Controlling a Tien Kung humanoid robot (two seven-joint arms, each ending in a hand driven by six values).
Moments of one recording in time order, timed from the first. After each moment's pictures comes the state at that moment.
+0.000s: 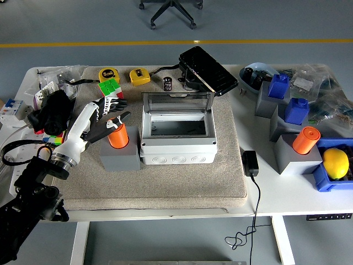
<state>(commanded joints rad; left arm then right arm) -0.21 0.32 -0.98 -1.35 1.21 0.24 -0.24 0.14 -0.21 0.22 0.37 -0.62 -0.11 -0.07</state>
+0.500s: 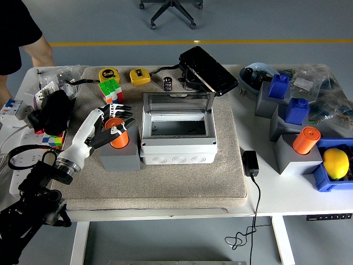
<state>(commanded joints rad) -0.22 0.32 -0.94 -1.33 1.14 0.23 -0.26 0.15 -0.21 0.20 0.37 -0.61 -0.11 -0.07</state>
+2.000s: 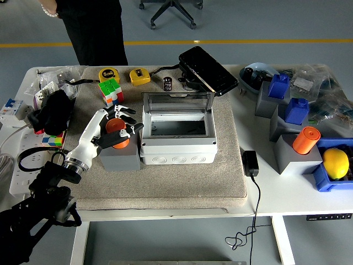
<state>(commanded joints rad) -0.28 0.29 -0.86 -1.26 1.01 0.28 -0.31 0.14 -0.21 0.22 0.37 -0.62 -0.11 -0.07</state>
